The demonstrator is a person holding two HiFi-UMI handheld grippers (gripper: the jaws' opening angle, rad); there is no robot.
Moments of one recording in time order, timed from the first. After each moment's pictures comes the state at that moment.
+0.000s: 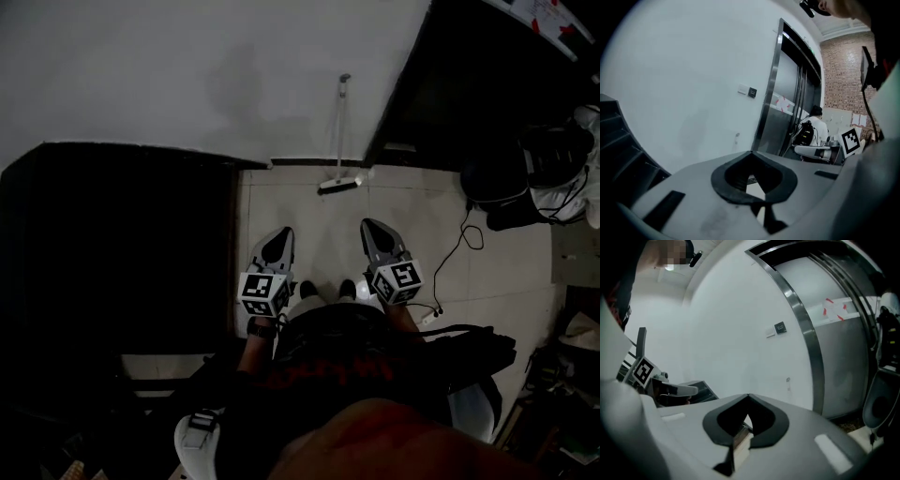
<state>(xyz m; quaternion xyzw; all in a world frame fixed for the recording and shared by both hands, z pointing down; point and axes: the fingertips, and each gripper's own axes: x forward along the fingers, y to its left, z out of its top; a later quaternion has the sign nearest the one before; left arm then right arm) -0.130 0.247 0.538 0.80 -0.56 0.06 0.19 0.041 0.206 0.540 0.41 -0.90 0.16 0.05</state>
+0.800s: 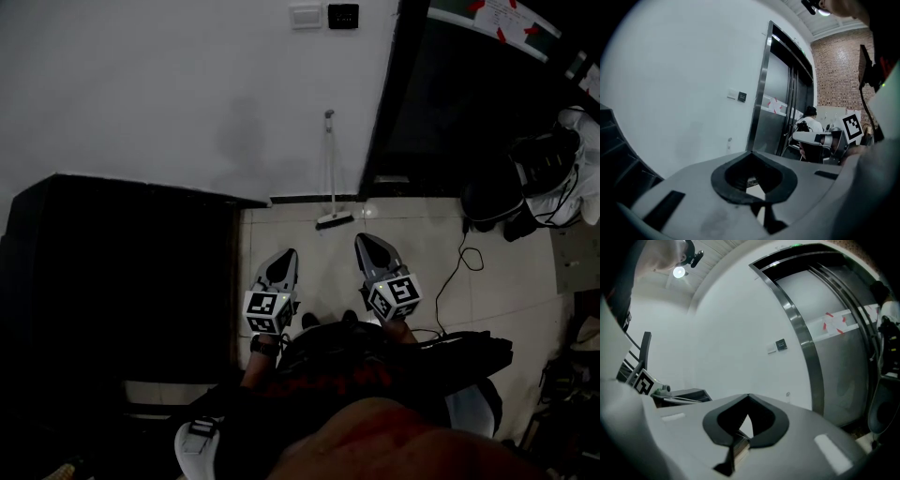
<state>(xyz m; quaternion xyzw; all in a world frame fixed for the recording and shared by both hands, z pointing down) -0.079 0.264 0.503 0.82 -0.55 0.07 0.15 0.073 0.225 0.463 0.41 -0.90 0.13 0.00</state>
